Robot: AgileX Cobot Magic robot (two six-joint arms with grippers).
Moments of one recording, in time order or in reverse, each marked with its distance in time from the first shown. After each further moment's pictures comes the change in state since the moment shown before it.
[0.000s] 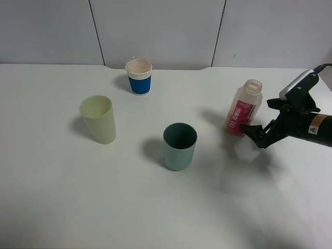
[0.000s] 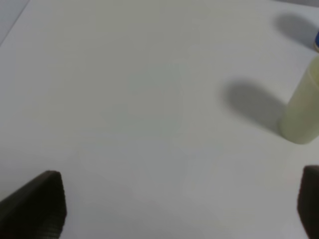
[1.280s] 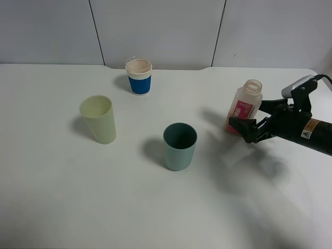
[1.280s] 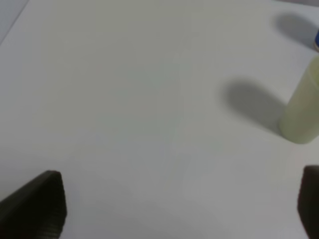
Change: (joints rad) left arm 0.000 0.000 0.000 -0.001 0.000 0.000; right arm 0.000 0.175 -0.001 -0.049 -0.317 0.192
